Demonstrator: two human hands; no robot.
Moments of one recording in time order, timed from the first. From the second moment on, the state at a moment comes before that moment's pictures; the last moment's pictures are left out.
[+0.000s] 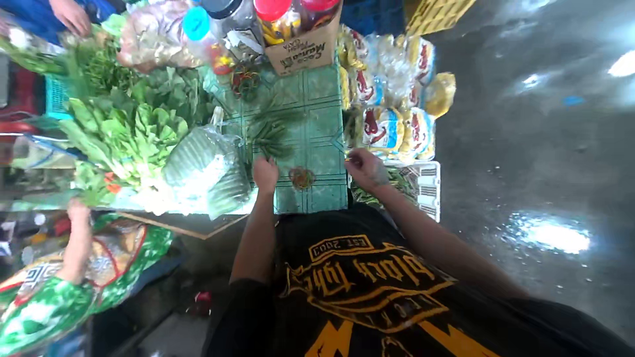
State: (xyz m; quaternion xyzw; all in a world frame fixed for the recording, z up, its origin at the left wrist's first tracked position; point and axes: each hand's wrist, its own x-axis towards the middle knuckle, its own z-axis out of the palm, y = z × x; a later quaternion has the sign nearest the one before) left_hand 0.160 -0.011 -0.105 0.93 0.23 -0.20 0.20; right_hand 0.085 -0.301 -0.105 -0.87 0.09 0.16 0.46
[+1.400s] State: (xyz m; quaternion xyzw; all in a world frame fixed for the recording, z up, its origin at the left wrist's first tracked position) left_hand 0.187 0.006 -0.083 0.40 0.28 -0.22 0.84; right_hand 0.381 -0.072 -0.117 -0.85 -0.15 0.17 0.47
